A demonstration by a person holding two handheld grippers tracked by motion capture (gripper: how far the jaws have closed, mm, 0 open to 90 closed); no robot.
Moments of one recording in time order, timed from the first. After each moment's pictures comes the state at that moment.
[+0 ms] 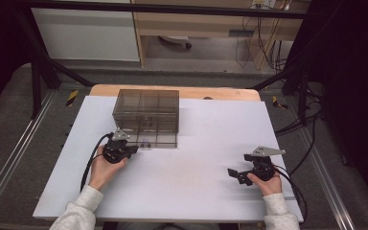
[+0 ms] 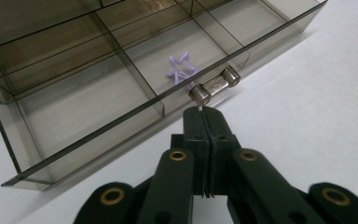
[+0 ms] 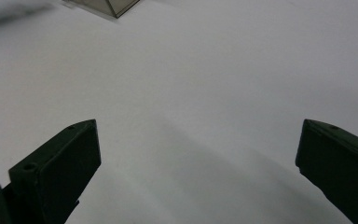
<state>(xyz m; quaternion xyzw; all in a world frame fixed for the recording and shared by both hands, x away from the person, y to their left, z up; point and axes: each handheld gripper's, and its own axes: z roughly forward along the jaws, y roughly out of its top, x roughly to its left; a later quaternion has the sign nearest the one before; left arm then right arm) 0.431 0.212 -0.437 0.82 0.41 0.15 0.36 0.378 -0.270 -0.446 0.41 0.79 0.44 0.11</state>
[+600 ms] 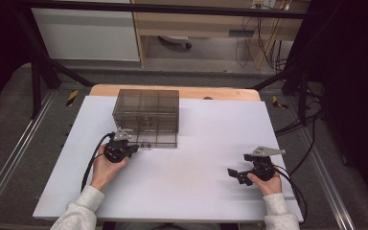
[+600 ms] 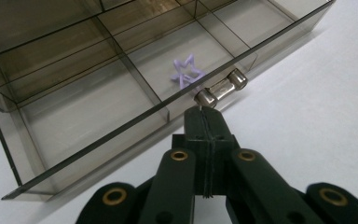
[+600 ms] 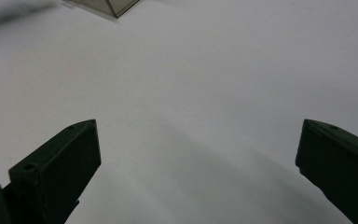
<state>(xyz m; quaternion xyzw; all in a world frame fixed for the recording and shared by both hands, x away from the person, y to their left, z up) 0.435 0.210 -0.440 0.82 0.40 0.17 0.36 0.378 -0.270 -0.446 0.41 0.79 0.44 0.11</state>
